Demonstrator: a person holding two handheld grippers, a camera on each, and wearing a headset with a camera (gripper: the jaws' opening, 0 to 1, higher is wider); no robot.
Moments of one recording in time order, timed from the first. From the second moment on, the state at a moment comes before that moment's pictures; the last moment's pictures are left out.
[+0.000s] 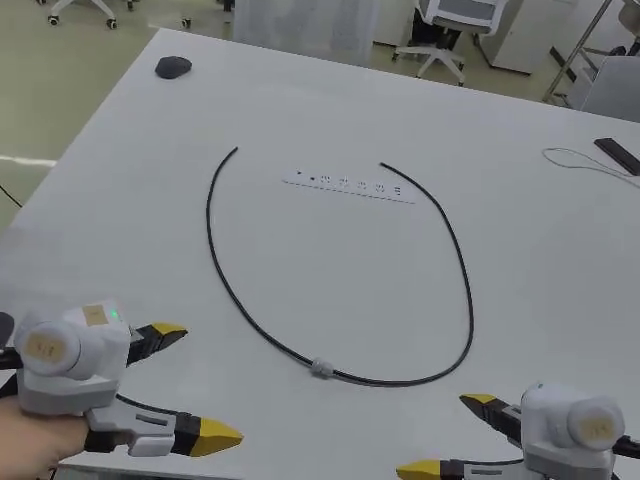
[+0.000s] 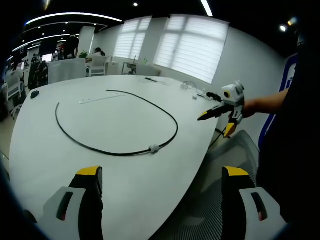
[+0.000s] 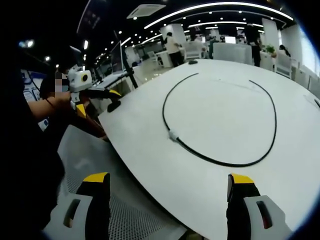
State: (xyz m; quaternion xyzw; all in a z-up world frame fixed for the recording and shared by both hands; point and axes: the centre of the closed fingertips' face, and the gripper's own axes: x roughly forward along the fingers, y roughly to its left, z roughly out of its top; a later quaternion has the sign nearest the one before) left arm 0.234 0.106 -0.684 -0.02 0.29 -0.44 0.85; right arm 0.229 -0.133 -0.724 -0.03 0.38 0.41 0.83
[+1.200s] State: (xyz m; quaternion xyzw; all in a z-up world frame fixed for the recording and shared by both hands) left arm 0.240 0.106 -0.714 0.02 0.31 -0.41 0.86; right arm 0.299 -0.075 -0.739 -0.12 0.37 0.48 0.79
